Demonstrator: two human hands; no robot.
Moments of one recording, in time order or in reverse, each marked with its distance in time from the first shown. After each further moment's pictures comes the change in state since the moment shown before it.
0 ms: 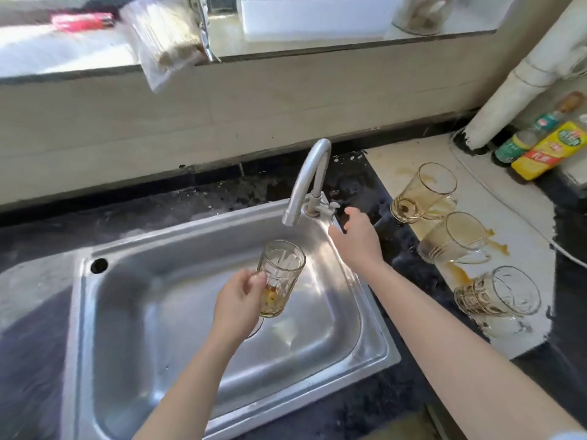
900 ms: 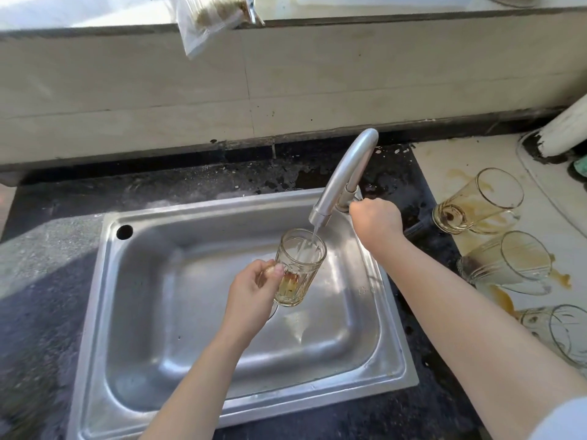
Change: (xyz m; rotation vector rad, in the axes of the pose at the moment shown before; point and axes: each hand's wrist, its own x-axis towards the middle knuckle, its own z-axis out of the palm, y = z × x) left_hand 0.003 -0.007 0.009 -0.316 0.057 -0.042; right_hand 0.053 -0.023 0.012 -0.964 -0.104 -0.463
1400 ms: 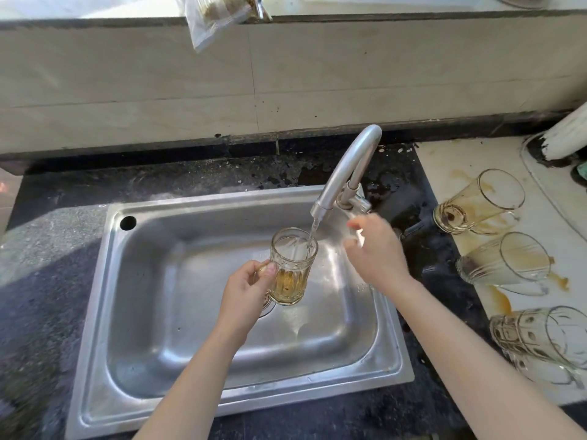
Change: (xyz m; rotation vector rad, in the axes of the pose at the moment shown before) left_hand -0.005 -0.007 -0.004 -0.126 0.028 -0.069; right_hand -0.059 -0.009 0.014 0.815 0.152 0.118
